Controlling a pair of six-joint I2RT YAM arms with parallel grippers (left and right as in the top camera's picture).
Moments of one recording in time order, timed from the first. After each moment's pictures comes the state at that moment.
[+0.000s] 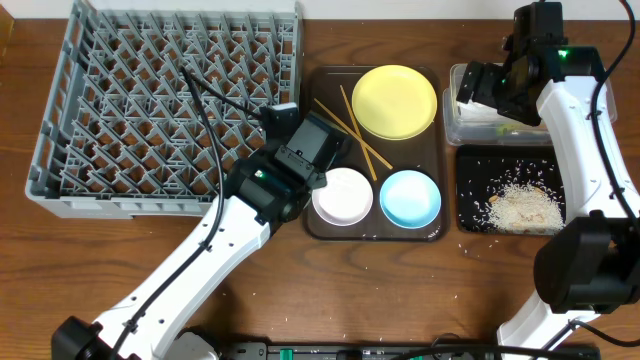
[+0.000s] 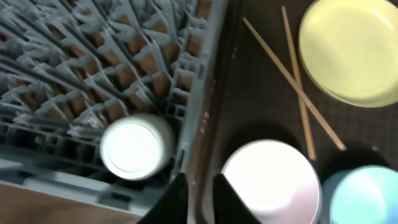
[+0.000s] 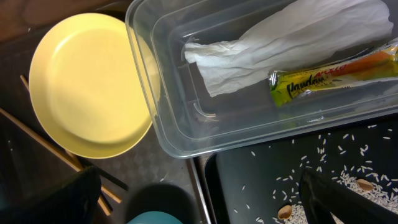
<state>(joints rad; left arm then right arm) -0.65 1.44 1.27 -0.90 -0.39 -0.75 0.01 1.88 1.76 -1.05 -0.03 0.36</state>
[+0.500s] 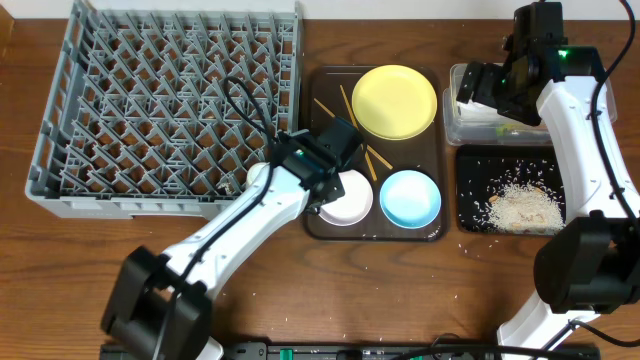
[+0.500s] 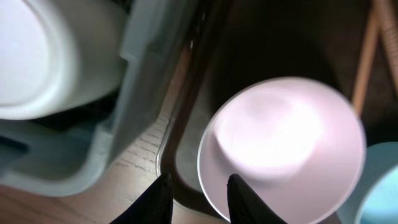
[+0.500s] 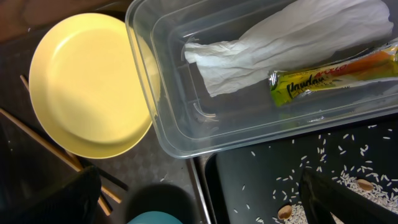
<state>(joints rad) -0.65 1.68 1.27 -0.95 -0.16 -0.98 0.01 1.88 1.76 -1.05 -0.03 0.36</state>
